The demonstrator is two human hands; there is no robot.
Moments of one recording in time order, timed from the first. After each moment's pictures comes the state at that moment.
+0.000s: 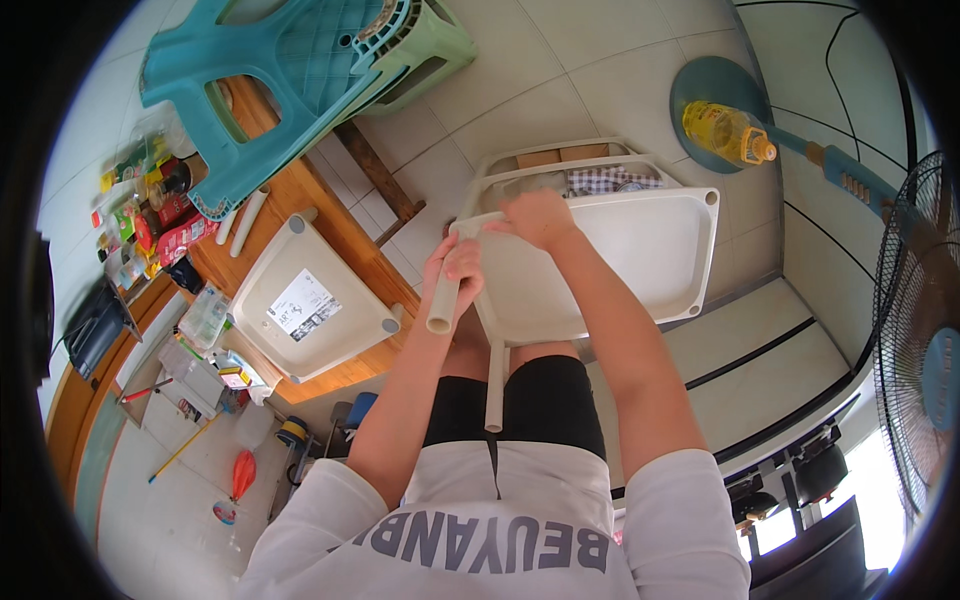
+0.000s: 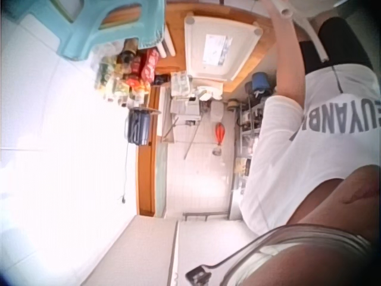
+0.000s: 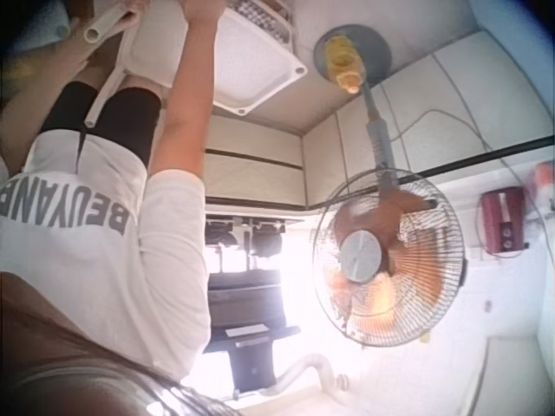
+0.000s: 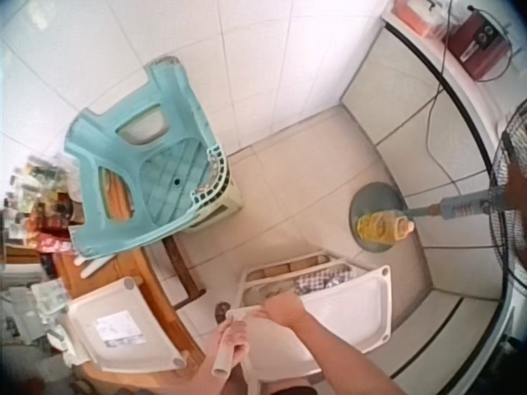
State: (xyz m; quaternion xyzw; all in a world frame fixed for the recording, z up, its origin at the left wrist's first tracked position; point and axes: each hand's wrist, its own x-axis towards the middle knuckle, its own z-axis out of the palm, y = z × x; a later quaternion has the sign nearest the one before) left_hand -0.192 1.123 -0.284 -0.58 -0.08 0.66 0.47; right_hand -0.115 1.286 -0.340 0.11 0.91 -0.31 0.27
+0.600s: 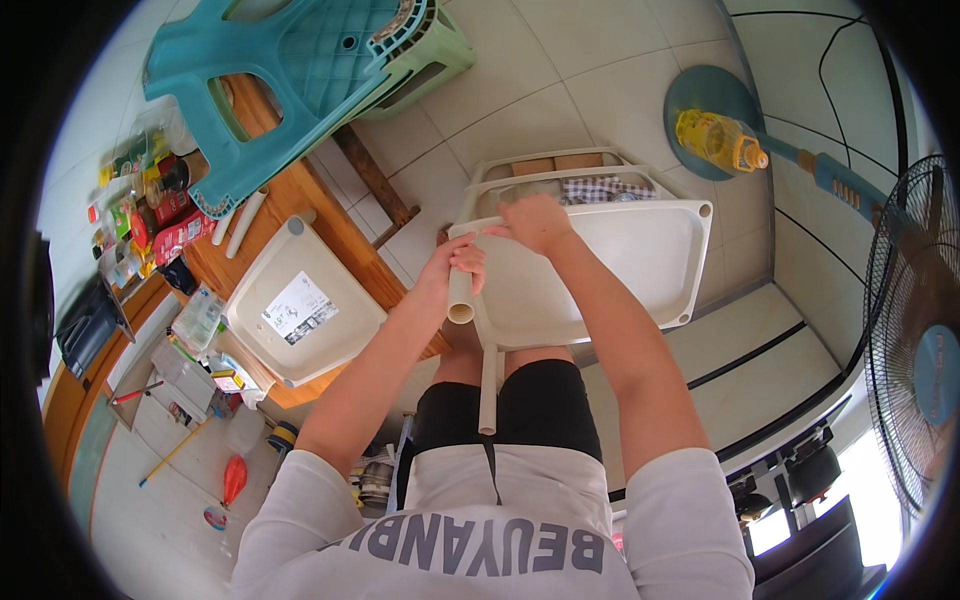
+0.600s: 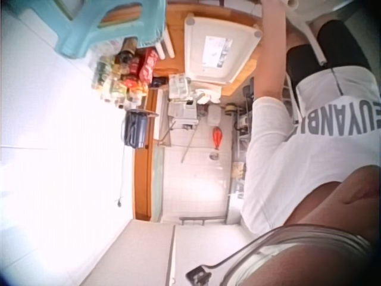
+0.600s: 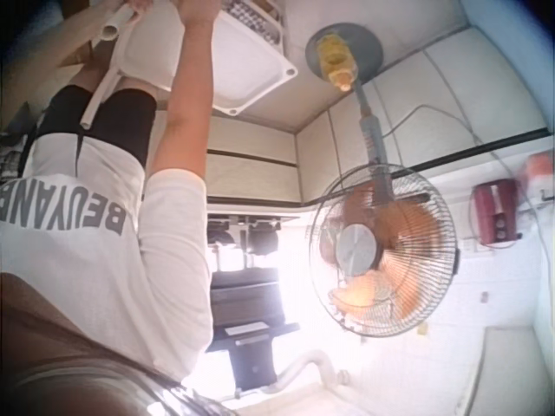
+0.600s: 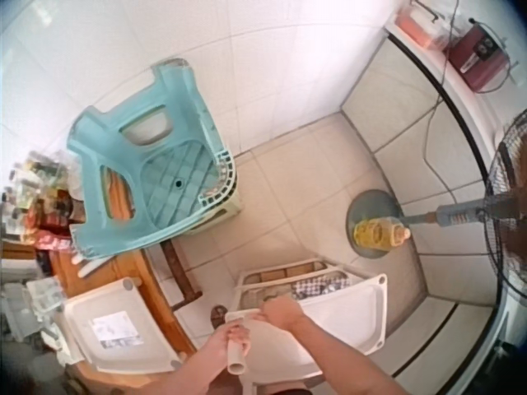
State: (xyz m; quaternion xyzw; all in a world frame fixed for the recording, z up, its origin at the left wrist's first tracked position) left_hand -0.211 1.132 -0.290 -0.65 0.09 0.52 0.54; right_hand -0.116 1.284 -0.343 0.10 0.91 -0.29 0.28
